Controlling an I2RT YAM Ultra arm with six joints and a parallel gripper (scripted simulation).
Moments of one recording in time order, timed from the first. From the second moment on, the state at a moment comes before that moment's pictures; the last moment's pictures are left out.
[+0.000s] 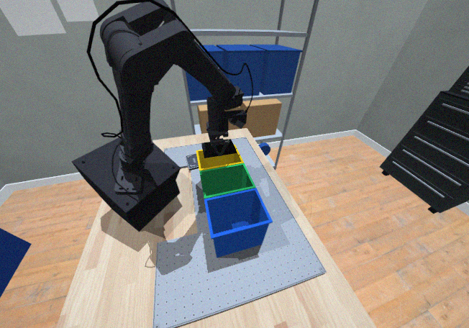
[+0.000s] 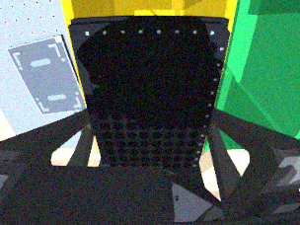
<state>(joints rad) 0.53 1.56 0.99 -0.85 0.50 0.44</state>
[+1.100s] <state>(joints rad) 0.48 1.61 0.92 -0.73 0.49 0.39</state>
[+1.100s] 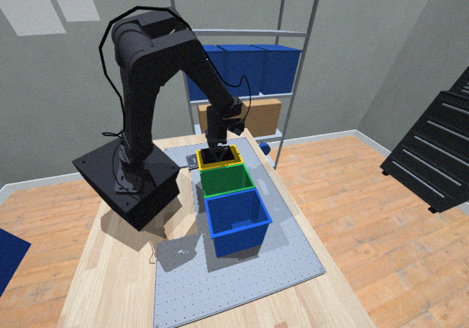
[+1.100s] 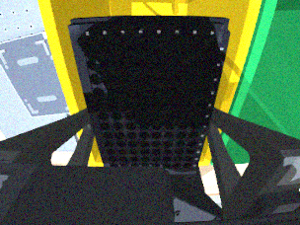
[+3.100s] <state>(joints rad) 0.48 1.61 0.93 -0.72 0.49 0.37</state>
